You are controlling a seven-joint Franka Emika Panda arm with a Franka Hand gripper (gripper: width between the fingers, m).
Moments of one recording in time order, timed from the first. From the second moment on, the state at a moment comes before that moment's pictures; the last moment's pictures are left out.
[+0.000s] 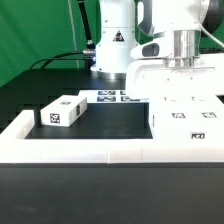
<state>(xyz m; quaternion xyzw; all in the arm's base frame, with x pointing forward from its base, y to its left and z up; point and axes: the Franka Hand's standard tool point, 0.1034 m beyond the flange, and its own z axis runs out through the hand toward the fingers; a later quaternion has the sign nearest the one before) 0.503 0.087 0.004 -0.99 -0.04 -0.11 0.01</state>
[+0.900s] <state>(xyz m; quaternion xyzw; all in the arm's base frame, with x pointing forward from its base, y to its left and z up) 0.508 0.082 0.058 -1.00 -0.05 -0.08 0.01</state>
